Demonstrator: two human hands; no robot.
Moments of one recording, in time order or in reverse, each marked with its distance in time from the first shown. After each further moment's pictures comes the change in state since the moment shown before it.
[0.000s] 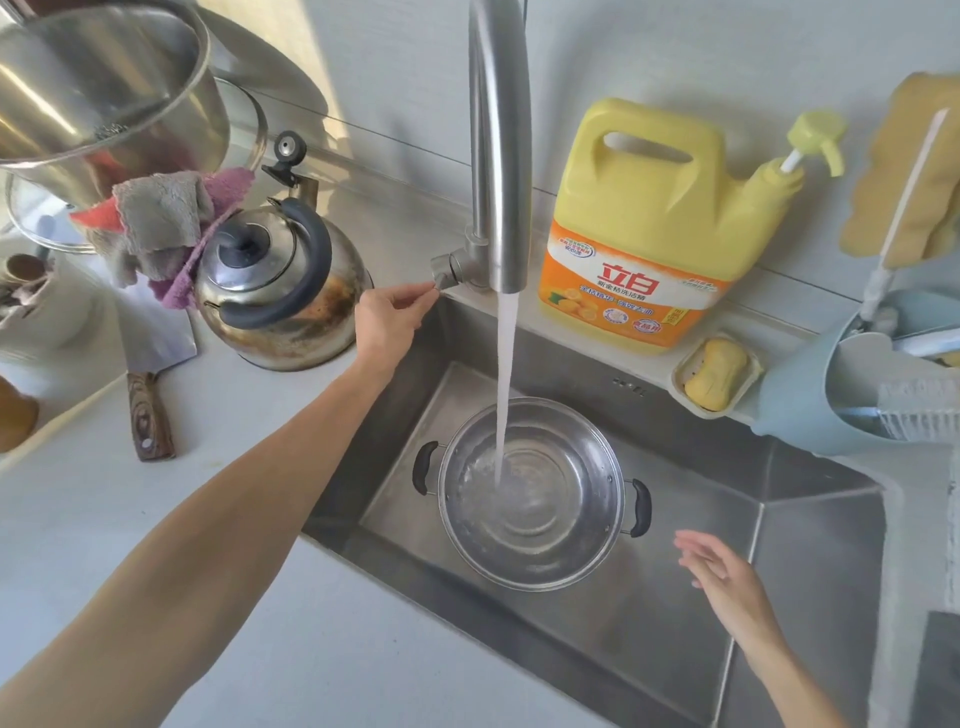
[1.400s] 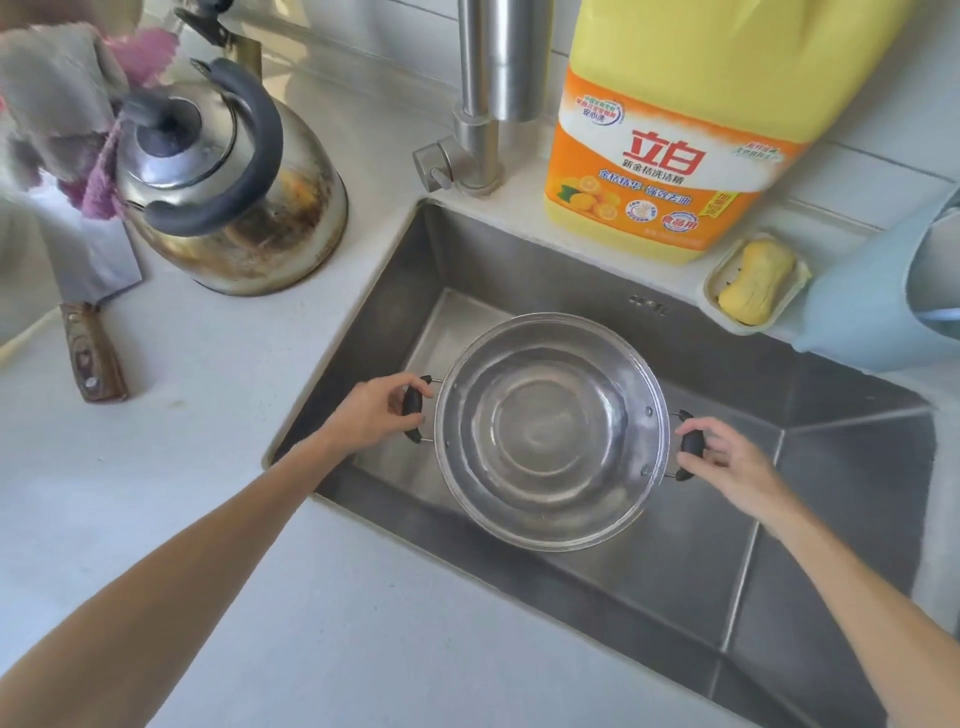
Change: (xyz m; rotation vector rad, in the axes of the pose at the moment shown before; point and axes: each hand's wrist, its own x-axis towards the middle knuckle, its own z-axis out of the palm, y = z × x) left_hand -0.105 -0.148 -0.033 0.557 -0.670 0.044; right_hand 0.050 -0.027 -0.006 -0.253 -0.209 -0.160
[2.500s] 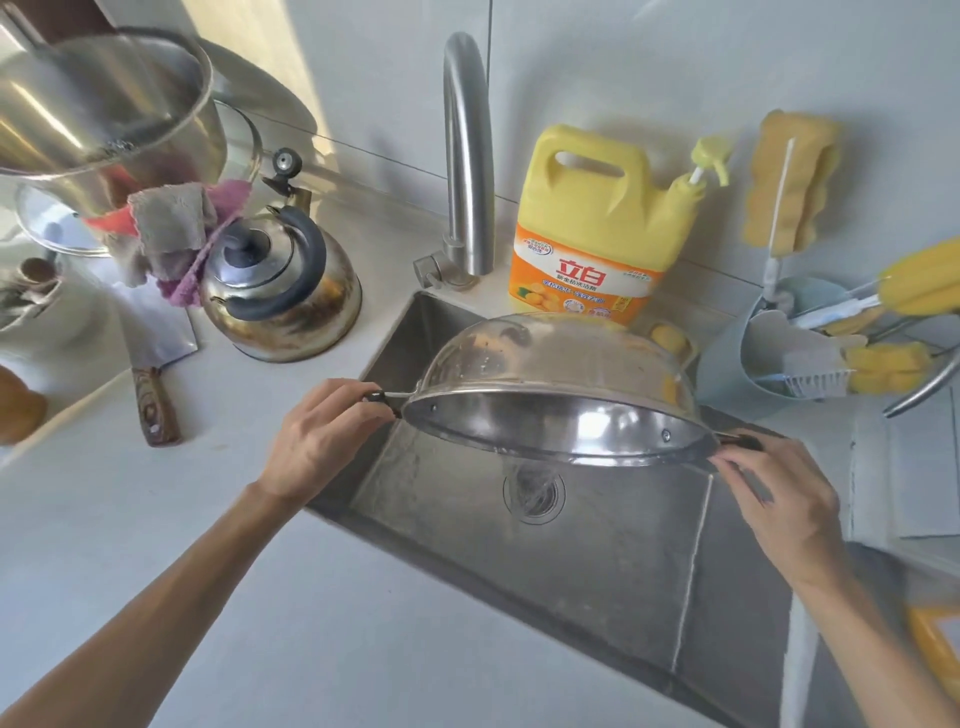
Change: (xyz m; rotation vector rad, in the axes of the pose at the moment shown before) left_hand -0.082 0.068 -0.081 0.424 0.805 0.807; right_hand -0.111 -0.080 -0.083 -0.566 0.843 -0.824
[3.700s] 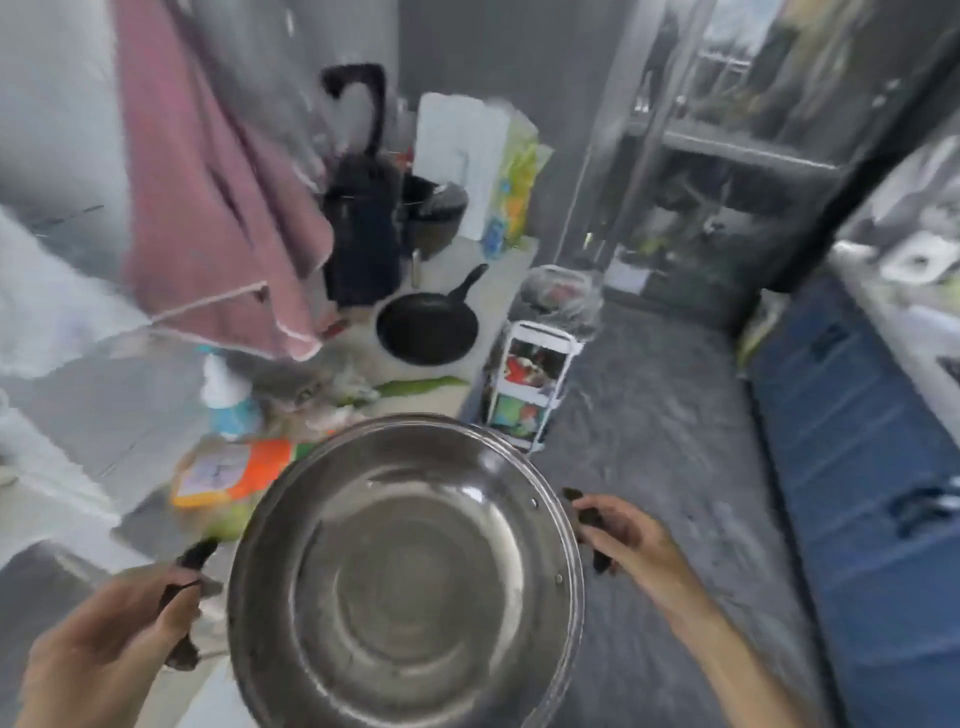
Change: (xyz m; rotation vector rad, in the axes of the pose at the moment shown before) left_hand 0.082 0.472 0.006 -1.124 -1.143 0.028; right_hand -0.422 -0.318 -0.378 0.377 0.858 1.599
